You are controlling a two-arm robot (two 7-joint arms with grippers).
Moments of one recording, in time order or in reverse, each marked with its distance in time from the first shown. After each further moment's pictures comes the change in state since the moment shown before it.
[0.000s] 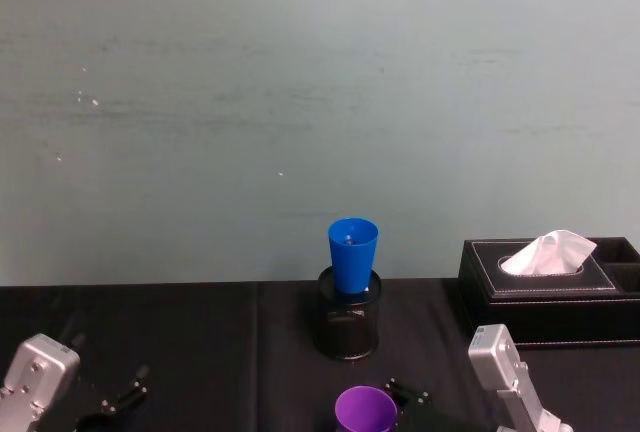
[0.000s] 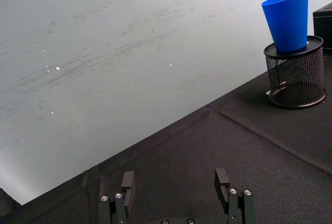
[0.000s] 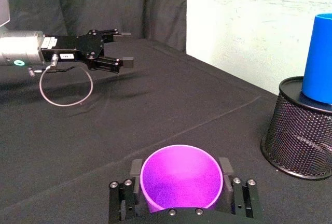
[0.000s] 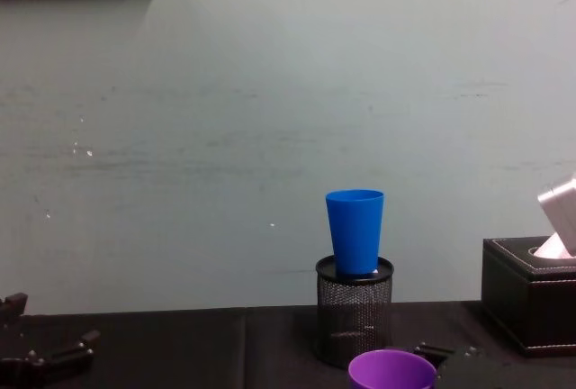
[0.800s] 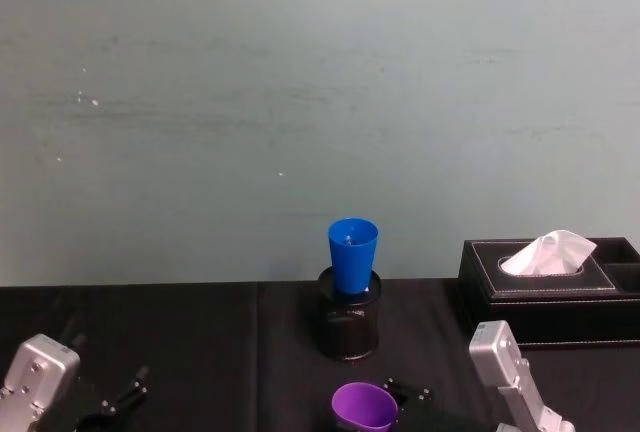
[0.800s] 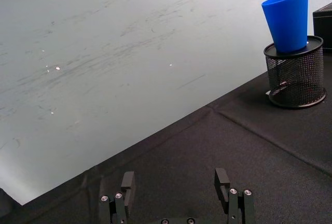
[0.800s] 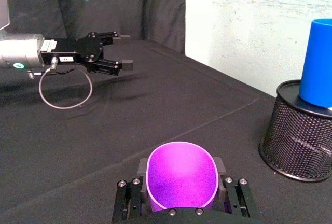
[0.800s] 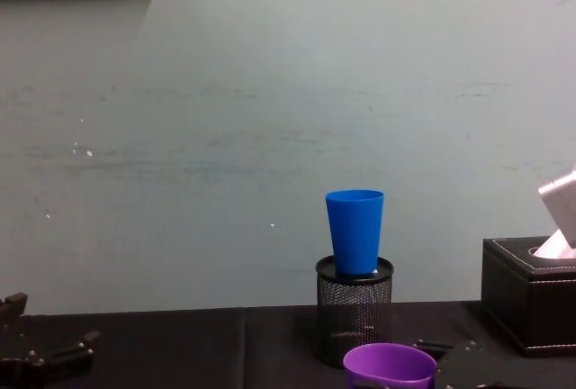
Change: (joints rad) left arm 0.000 0.000 0.000 0.000 0.000 0.000 0.000; right arm -0.002 0.009 -0.002 -0.022 0.005 0.012 -0.012
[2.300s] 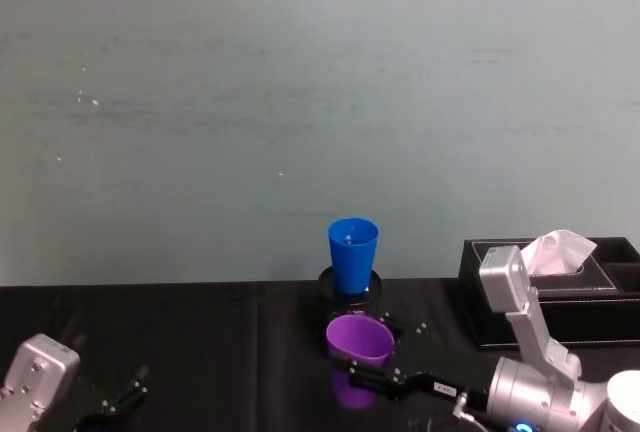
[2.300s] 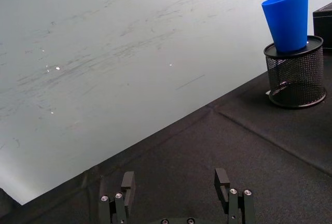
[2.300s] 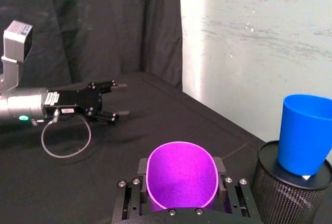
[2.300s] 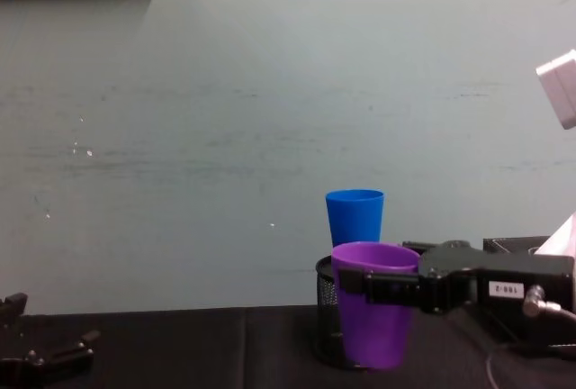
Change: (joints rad) left arm 0.000 0.000 0.000 0.000 0.000 0.000 0.000; right arm 0.066 0.022 0.019 -0.110 0.076 0.106 -0.011
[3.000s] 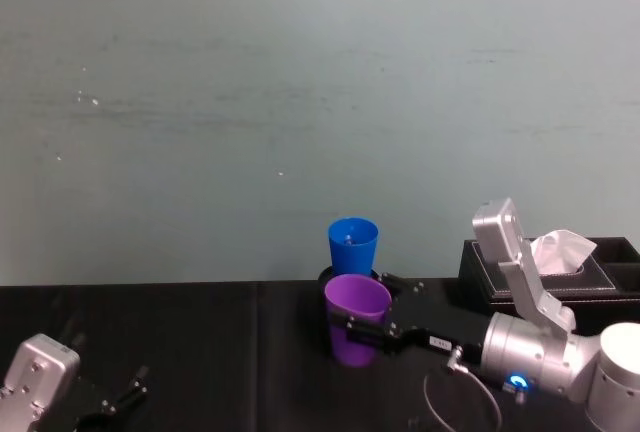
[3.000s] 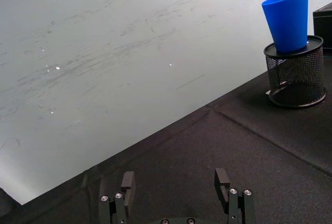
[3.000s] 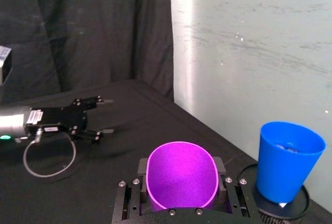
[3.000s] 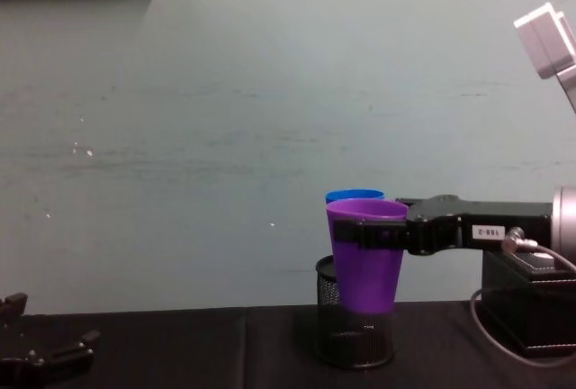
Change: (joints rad) left arm 0.000 0.000 0.000 0.000 0.000 0.000 0.000; right arm 0.076 -0.040 0.034 0.035 -0.032 0.065 0.012
